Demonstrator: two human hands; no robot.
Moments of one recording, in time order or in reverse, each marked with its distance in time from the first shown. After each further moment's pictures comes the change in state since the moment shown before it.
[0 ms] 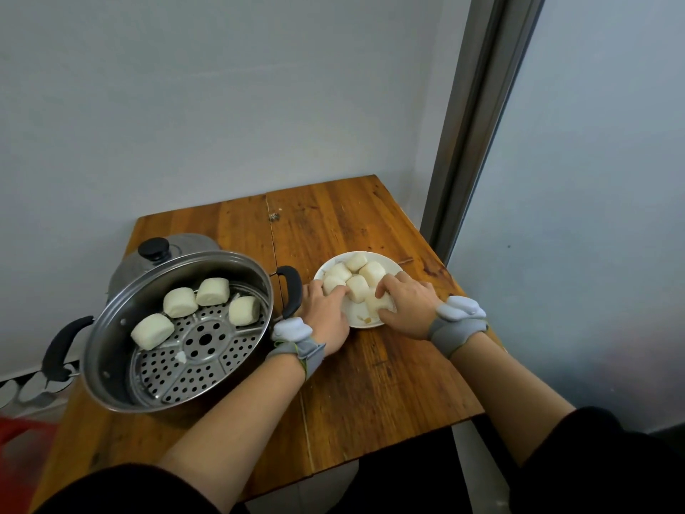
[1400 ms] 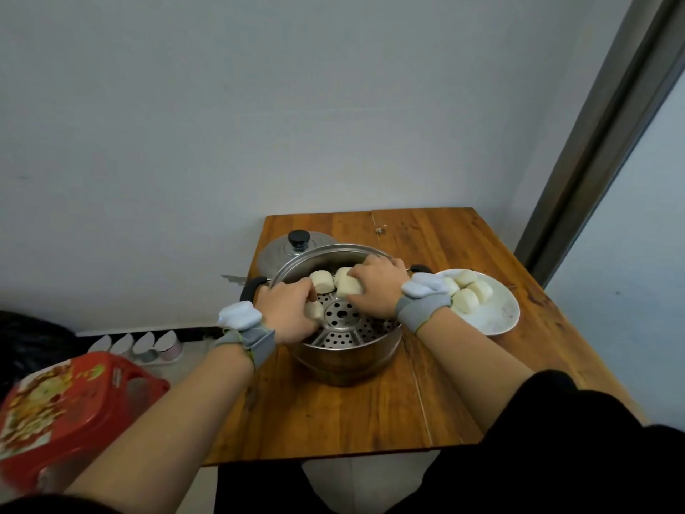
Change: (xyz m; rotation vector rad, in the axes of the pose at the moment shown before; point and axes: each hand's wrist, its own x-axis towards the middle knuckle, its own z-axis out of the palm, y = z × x) left_hand -0.108 -0.195 -0.139 0.123 0.045 -0.092; right_hand 0.028 -0.245 0.015 -0.259 0.097 -0.339
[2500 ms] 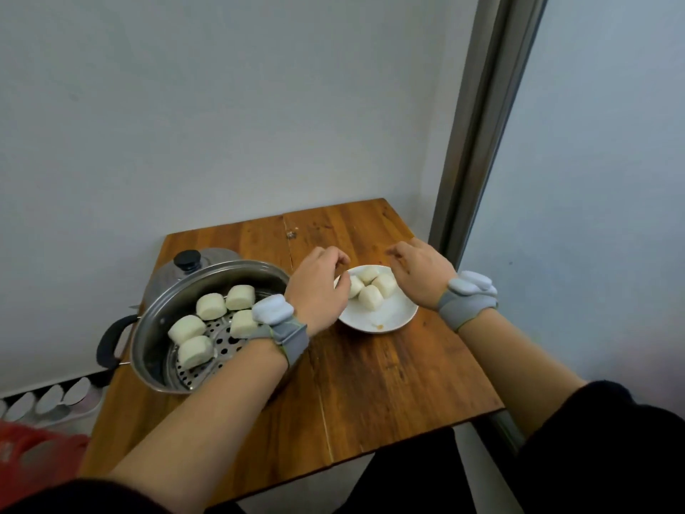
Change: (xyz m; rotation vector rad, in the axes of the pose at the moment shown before) left_hand 0.061 0.207 0.024 -0.372 0.297 0.316; right_hand -0.098 0.203 -0.023 0.240 0.301 0.353
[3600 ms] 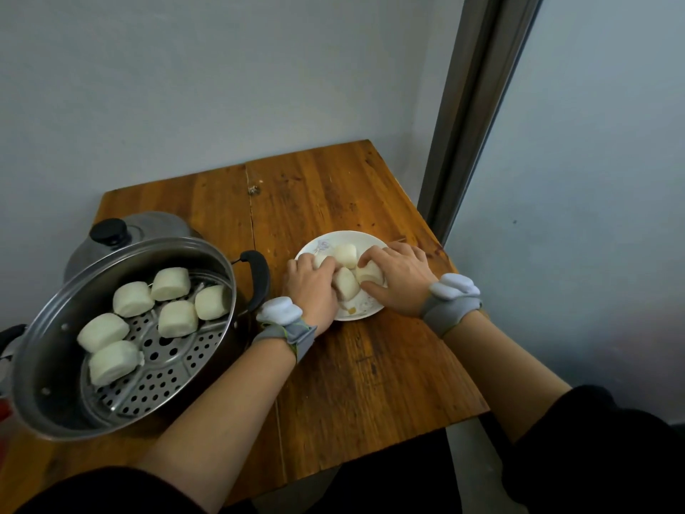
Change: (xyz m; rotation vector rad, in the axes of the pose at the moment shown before) left_hand 0.022 -0.029 0.127 0.289 -0.245 -0.214; right_hand 0.009 0.069 0.071 -0.026 -0.293 -0.094
